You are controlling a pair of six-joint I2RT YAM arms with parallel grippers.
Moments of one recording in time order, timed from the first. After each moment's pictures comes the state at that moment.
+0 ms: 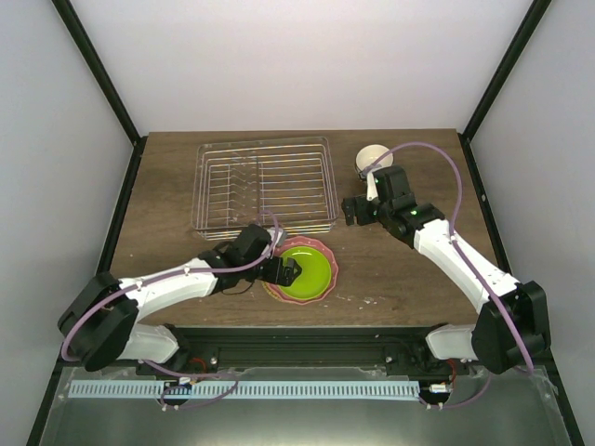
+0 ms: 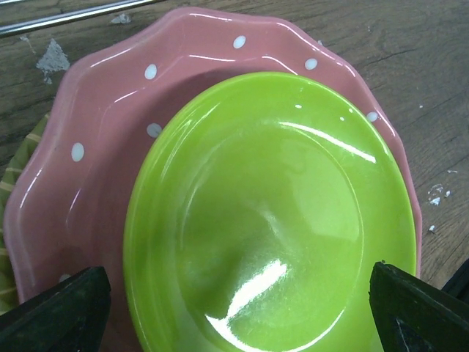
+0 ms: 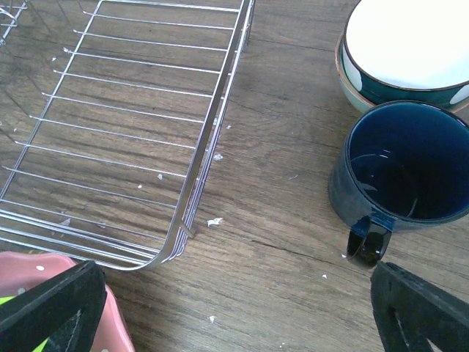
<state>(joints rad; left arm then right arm) -0.79 1.34 0.65 -0.16 0.17 -0.51 0.41 1.31 1.01 -0.44 0.00 0.13</state>
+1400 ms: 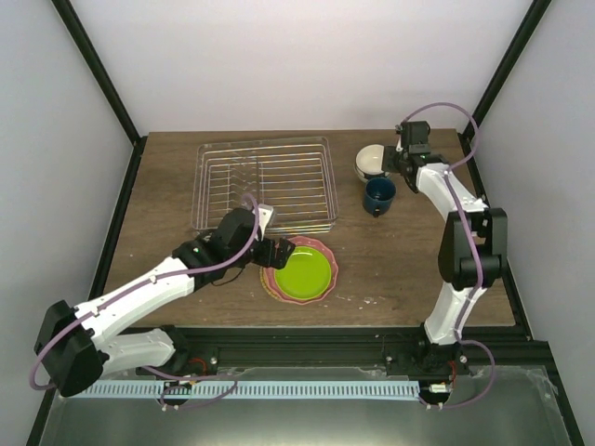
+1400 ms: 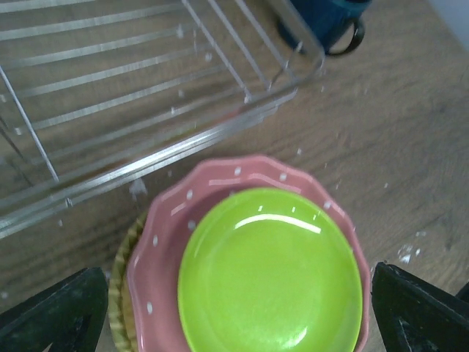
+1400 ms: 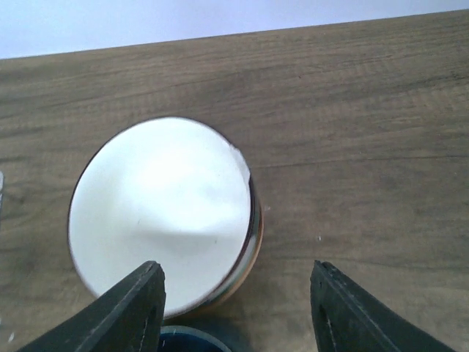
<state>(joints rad) -0.79 1.15 0.81 -0.38 0.02 -0.43 0.10 1.80 1.43 -0.36 0.09 0.14</state>
